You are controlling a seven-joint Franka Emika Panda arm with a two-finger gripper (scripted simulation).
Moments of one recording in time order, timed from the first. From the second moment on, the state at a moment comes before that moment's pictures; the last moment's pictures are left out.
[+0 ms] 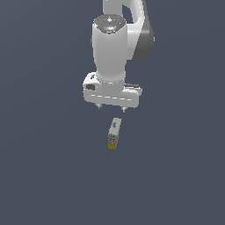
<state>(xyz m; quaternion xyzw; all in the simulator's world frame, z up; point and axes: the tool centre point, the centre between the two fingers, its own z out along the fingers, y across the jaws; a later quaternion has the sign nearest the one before) -0.003 -0.004 0.250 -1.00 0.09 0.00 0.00</state>
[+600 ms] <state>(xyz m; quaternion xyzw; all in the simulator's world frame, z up) 0.030 0.008 0.205 -0.99 0.13 0.00 0.00</state>
